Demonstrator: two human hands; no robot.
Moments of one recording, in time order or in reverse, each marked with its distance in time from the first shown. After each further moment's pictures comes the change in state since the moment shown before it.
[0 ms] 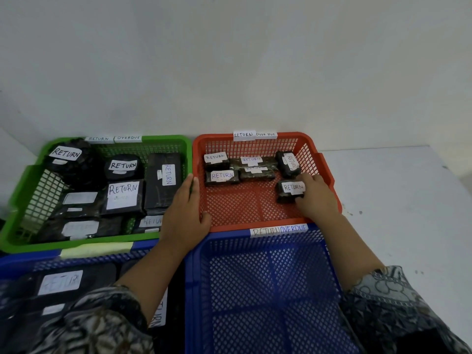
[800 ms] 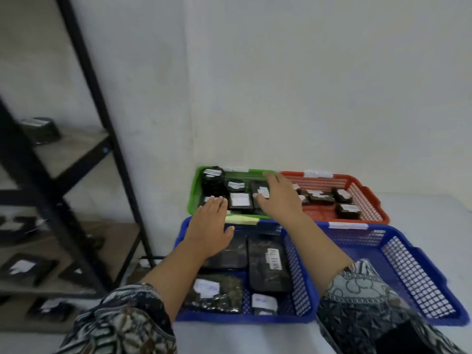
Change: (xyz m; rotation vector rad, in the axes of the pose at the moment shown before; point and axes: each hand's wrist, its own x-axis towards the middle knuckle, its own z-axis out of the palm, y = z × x) left_hand -0.218 -0.125 -0.188 0.215 0.103 0.082; right_hand -0.249 -0.311 -0.018 0.065 0.208 -0.427
